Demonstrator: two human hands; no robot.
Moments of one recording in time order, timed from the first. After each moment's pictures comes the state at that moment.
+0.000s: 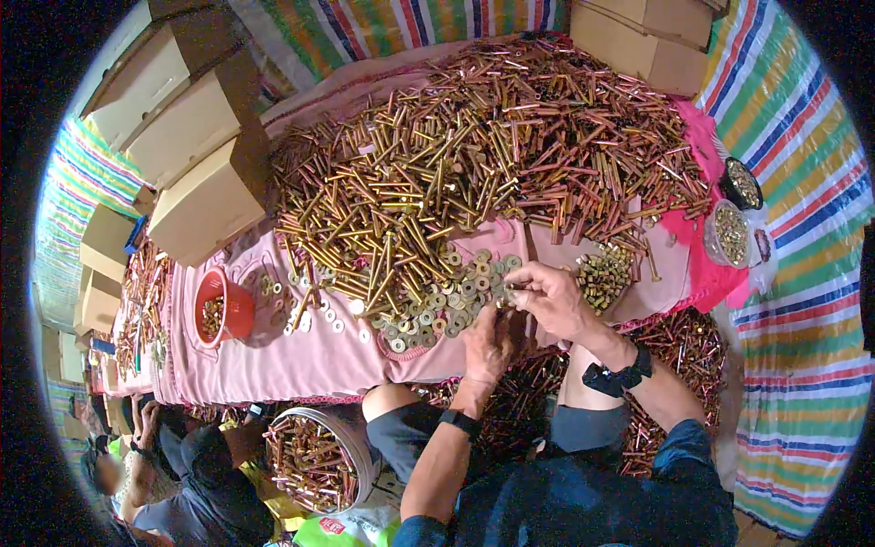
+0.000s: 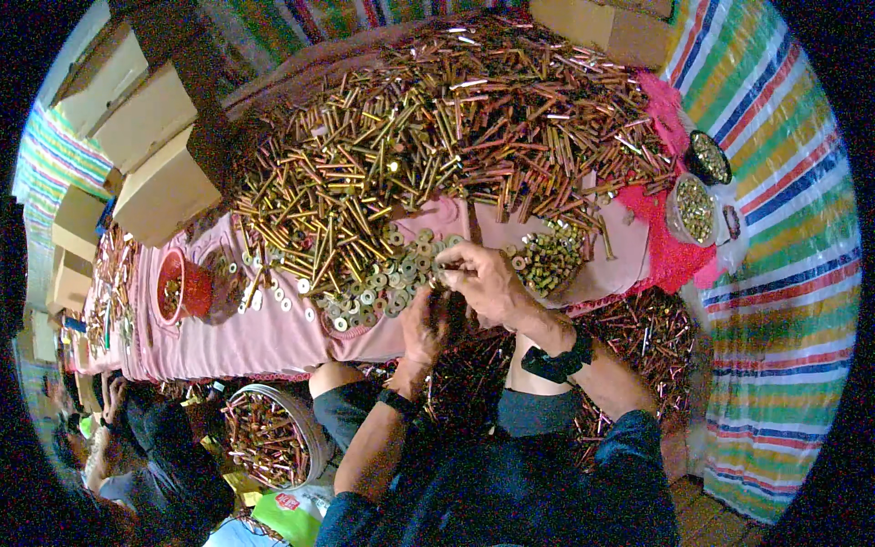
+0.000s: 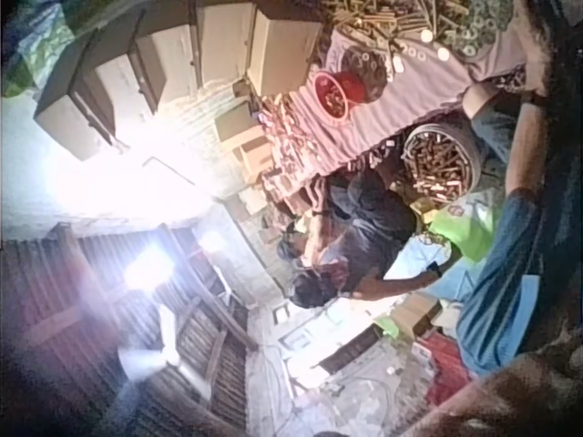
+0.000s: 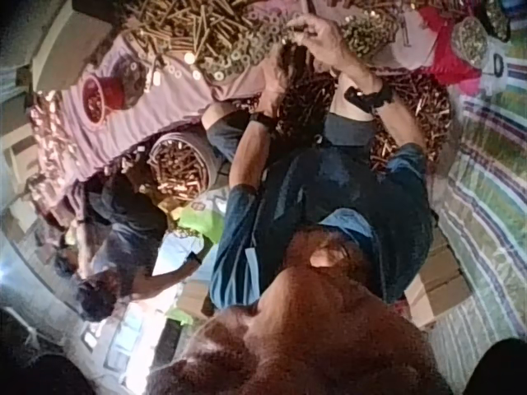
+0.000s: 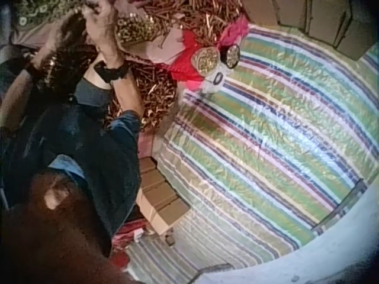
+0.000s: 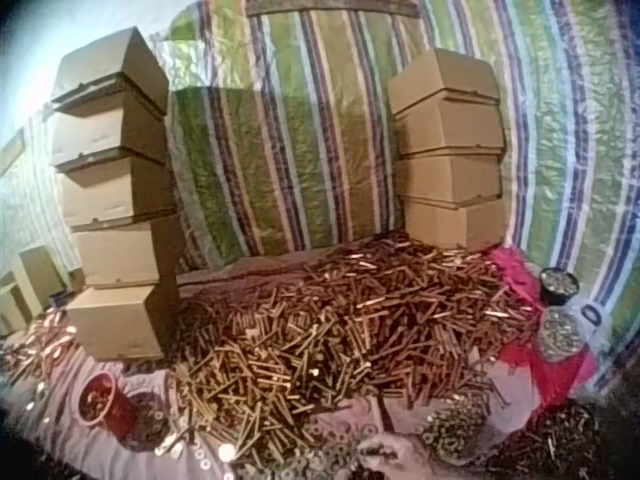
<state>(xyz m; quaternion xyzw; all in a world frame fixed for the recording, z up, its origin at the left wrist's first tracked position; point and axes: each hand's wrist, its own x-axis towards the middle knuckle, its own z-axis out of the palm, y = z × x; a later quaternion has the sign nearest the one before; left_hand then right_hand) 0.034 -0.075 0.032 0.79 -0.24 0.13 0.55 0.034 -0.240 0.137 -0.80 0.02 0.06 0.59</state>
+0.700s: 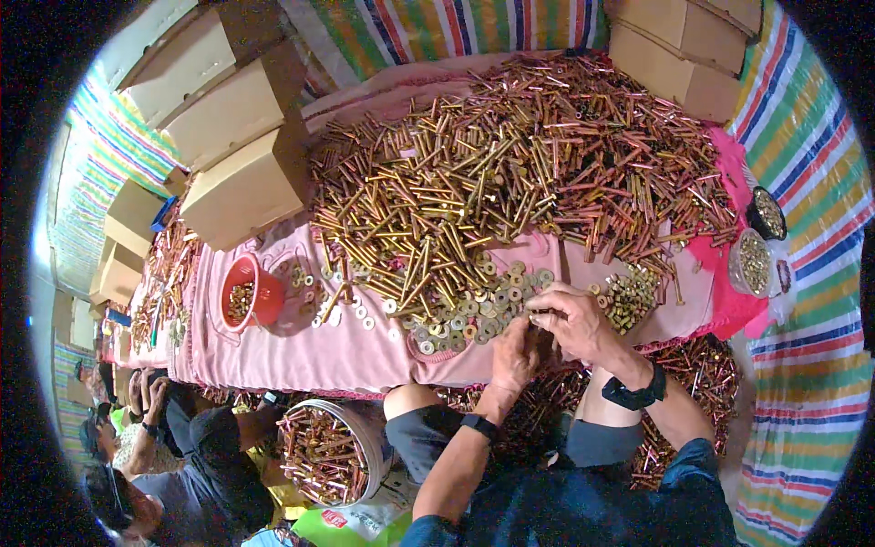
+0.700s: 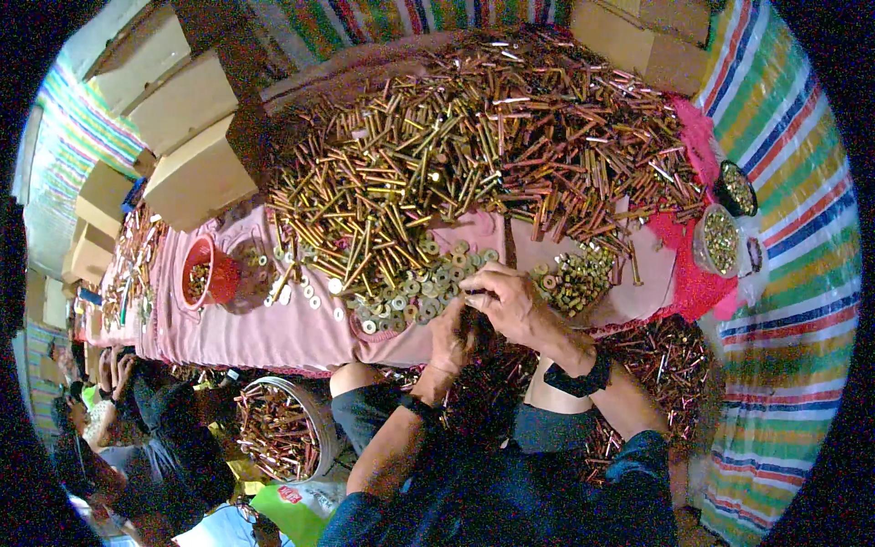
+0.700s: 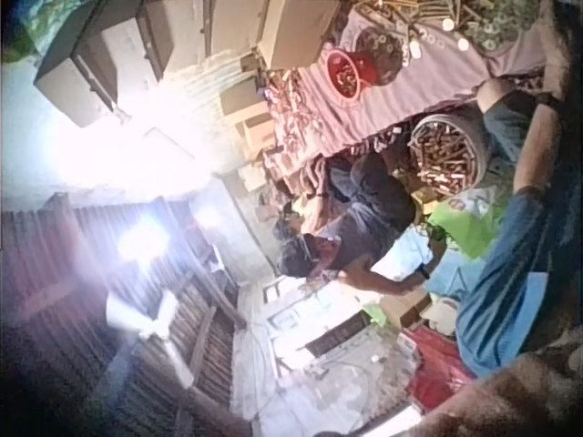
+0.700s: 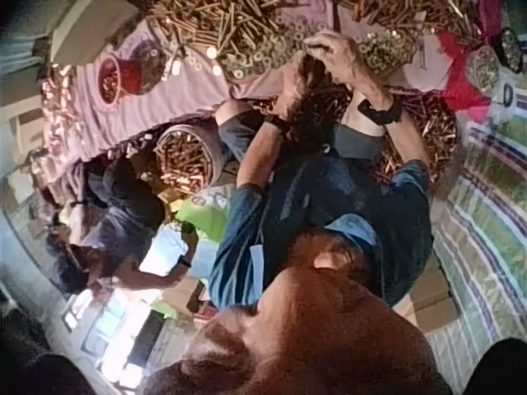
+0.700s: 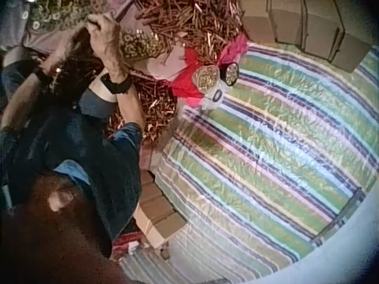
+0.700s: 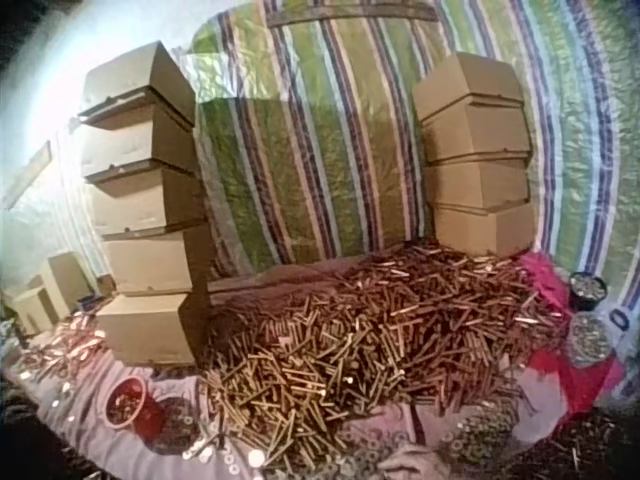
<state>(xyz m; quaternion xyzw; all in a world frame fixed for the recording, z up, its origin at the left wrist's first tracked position) 0.035 -0.081 0.029 0.79 -0.21 0.09 0.57 0.037 -0.240 0.129 -0.87 -0.16 -0.08 0.47</state>
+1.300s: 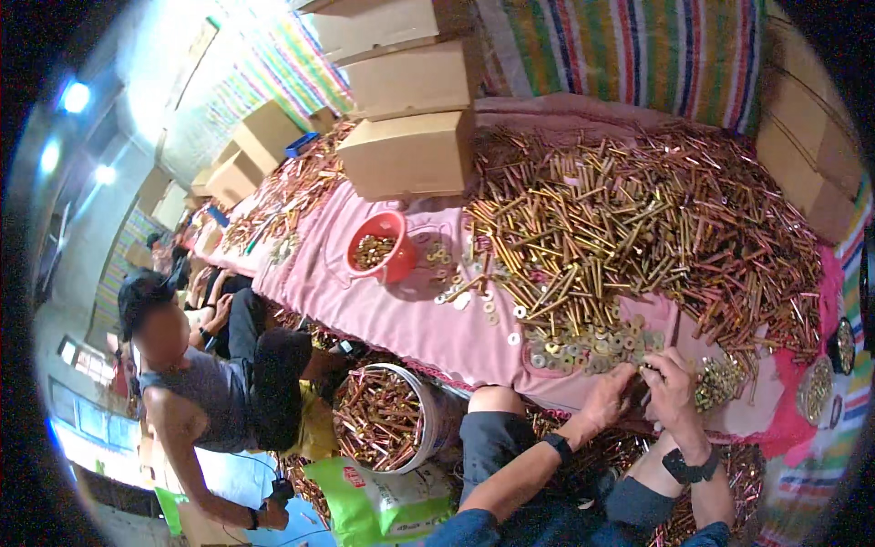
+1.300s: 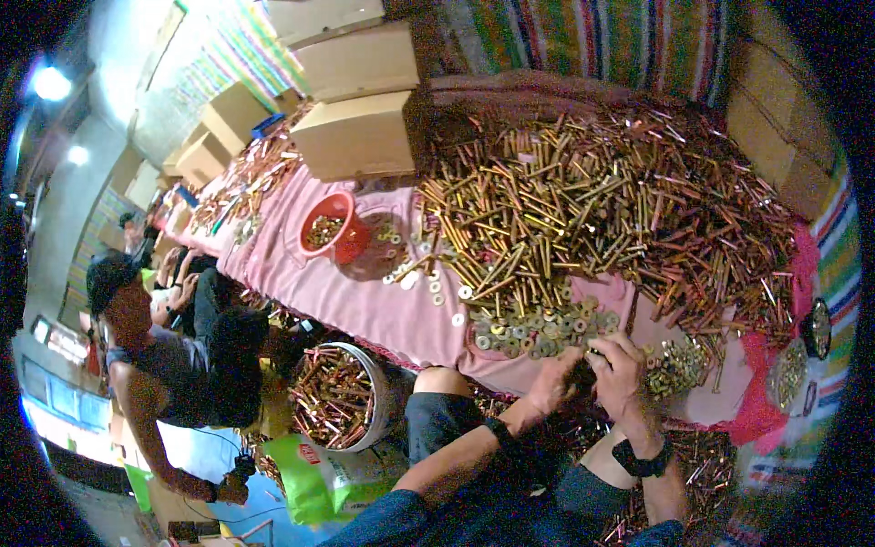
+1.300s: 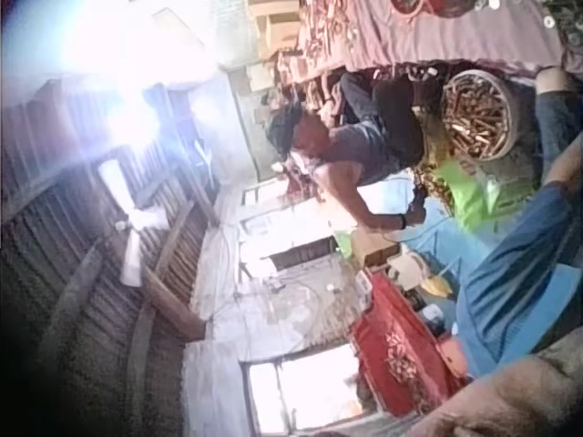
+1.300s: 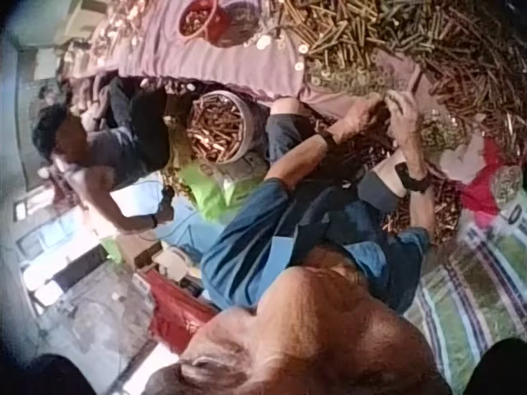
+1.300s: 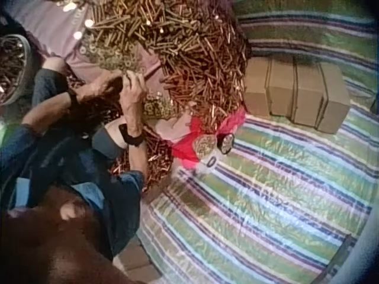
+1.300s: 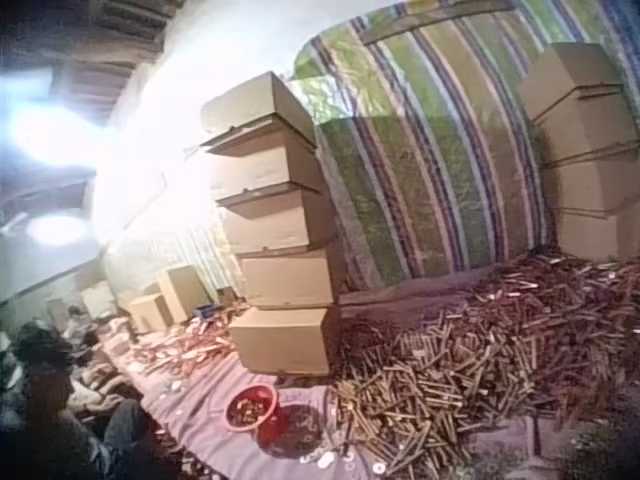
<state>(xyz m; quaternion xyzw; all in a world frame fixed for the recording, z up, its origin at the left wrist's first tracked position) 0.028 -0.069 0.022 0.76 -0.21 0.00 0.61 0.027 -0.219 0.128 -0.87 -0.14 -0.13 0.46</state>
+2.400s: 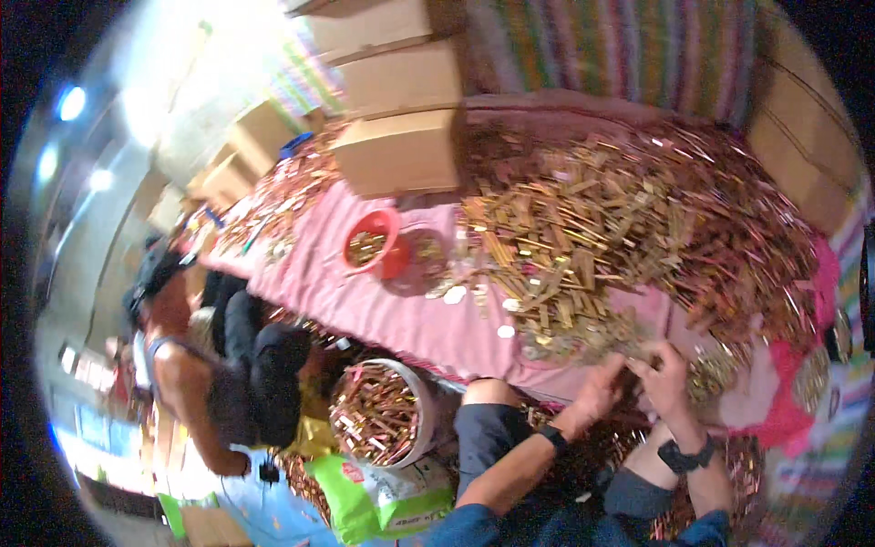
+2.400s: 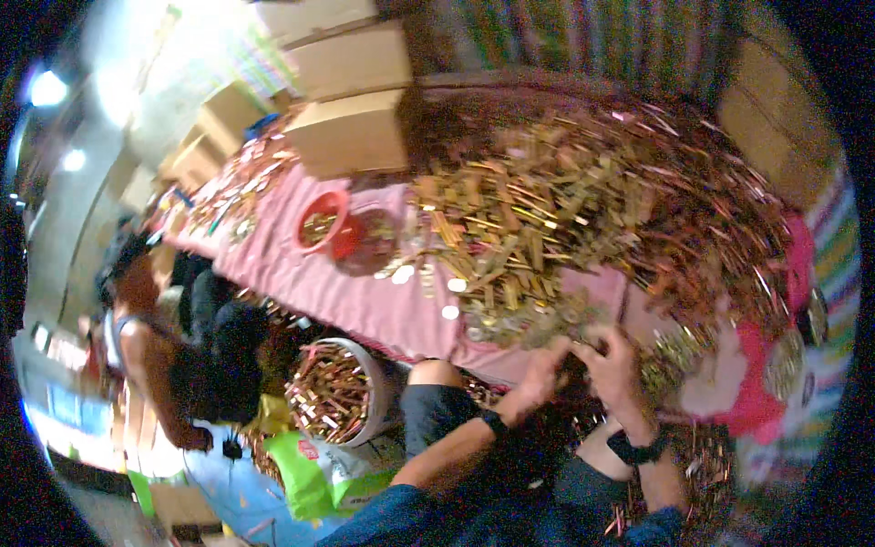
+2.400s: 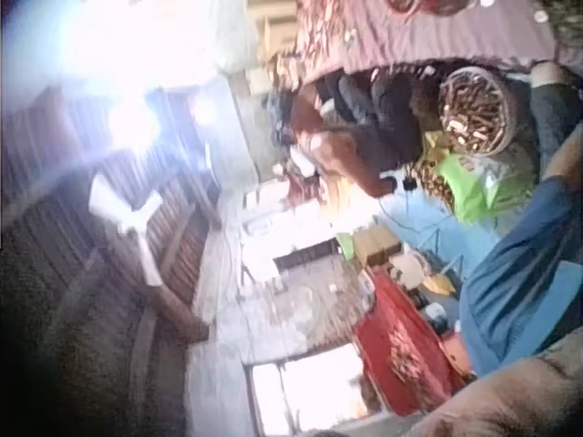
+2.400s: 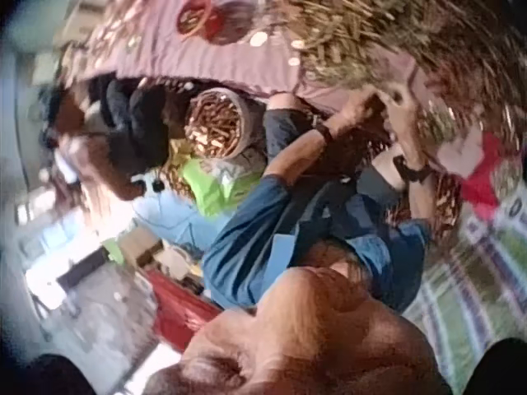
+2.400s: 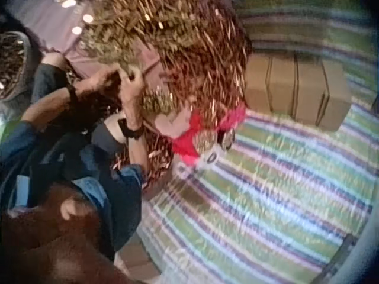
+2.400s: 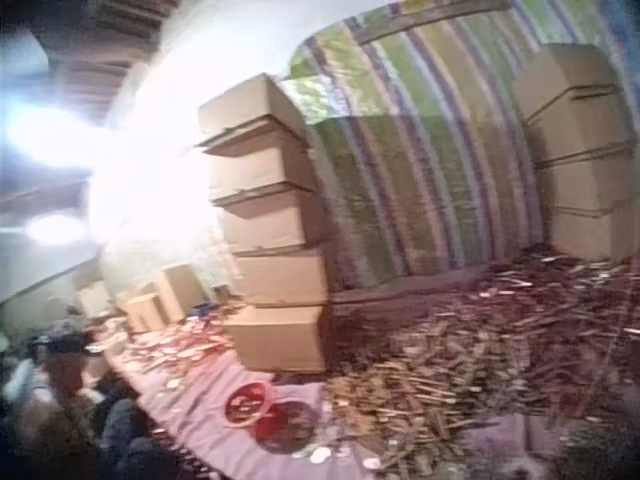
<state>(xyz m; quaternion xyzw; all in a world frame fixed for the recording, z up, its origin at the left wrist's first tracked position) 0.033 -0.071 0.016 0.77 -0.20 -0.03 0.60 0.025 -0.224 0.118 -0.83 0.03 -0.04 0.56</state>
